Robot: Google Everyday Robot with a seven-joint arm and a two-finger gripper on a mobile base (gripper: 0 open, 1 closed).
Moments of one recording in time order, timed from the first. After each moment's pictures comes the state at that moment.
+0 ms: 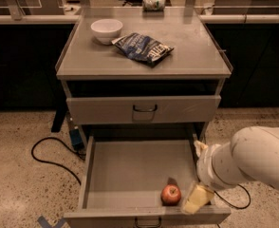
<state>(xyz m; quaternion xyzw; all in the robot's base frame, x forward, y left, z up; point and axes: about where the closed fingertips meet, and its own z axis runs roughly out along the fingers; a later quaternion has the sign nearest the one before) 0.396 -0.147 0.695 -0.58 0.79 0.03 0.21</state>
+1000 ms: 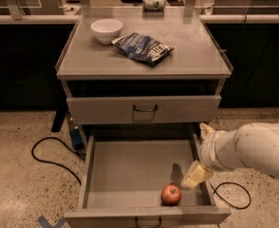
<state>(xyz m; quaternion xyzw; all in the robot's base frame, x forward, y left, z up) 0.466 -0.167 0.697 -0.55 0.79 -0.02 0.29</state>
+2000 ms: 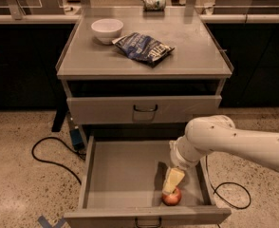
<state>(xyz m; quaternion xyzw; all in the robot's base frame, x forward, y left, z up) 0.498 -0.109 0.559 -0.62 0.77 0.08 0.16</state>
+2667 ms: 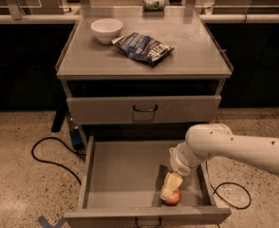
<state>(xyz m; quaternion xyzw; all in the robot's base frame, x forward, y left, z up) 0.493 -0.111 0.525 -0.59 0.78 0.11 0.15</state>
